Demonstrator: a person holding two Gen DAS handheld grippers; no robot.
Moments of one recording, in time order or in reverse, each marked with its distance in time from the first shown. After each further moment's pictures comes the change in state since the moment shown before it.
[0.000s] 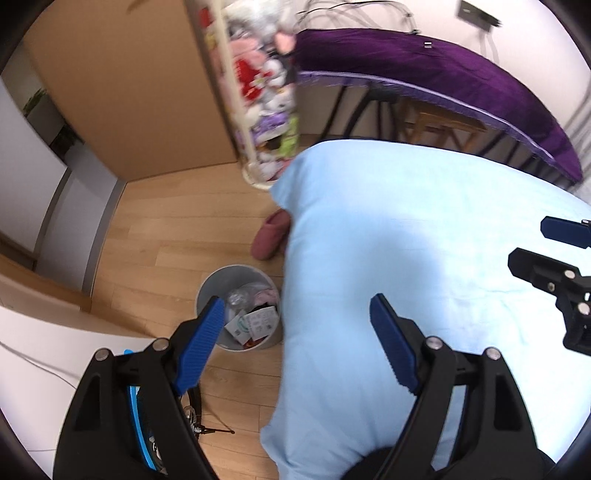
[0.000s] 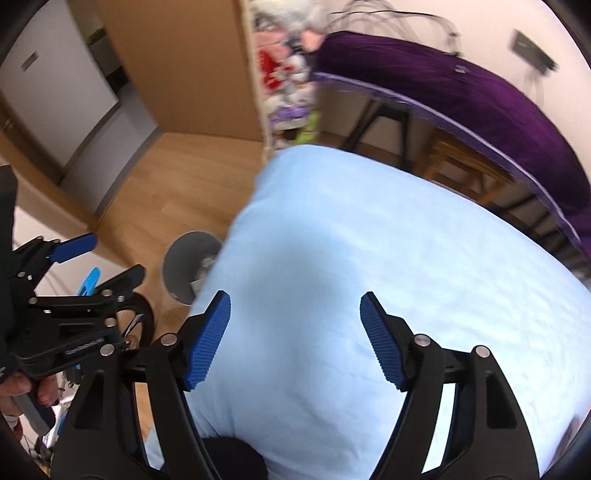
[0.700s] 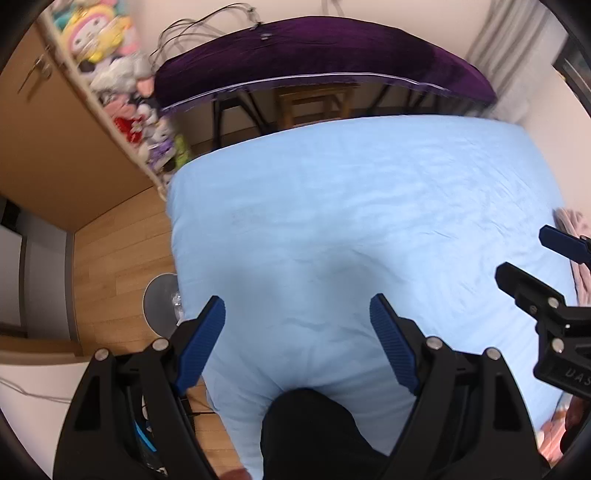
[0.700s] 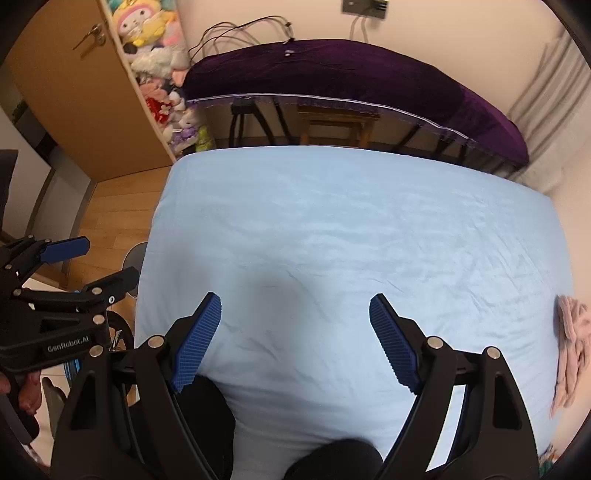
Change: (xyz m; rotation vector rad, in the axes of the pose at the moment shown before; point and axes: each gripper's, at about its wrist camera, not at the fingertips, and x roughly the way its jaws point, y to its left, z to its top) left arm -0.135 -0.191 -0.006 0.295 0.098 -0.168; right arm -0.189 -0.144 -0.131 0.309 -0.011 -0.176
